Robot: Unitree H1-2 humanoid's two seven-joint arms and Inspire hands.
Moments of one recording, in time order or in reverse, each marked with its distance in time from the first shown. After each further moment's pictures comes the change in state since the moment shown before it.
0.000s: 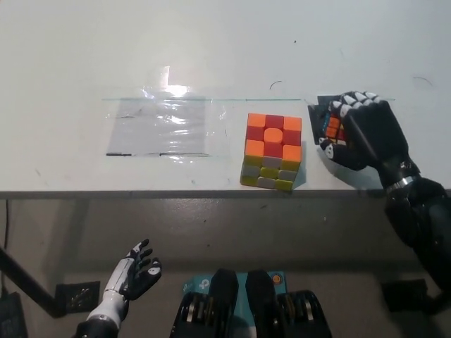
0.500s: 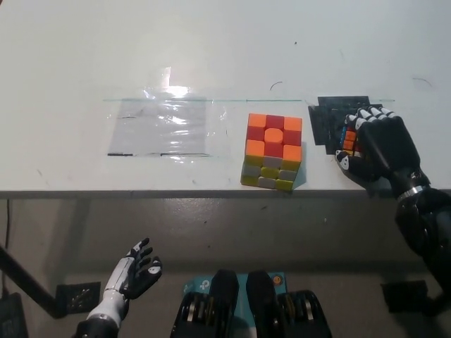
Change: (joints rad) left_arm 0.000 0.000 -0.002 -0.001 0.004 0.000 0.001; right_arm 0.003 0.000 0.006 0.191 0.025 0.004 -0.018
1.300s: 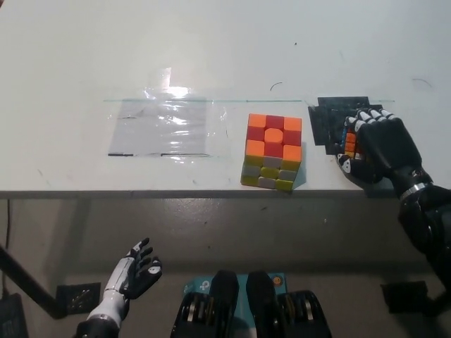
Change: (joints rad) left_arm 0.001 -0.003 0.004 -0.002 -0.009 0.000 -0.001; right_arm 0.021 -0.017 -0.013 -0.078 -0.003 0.068 0.146
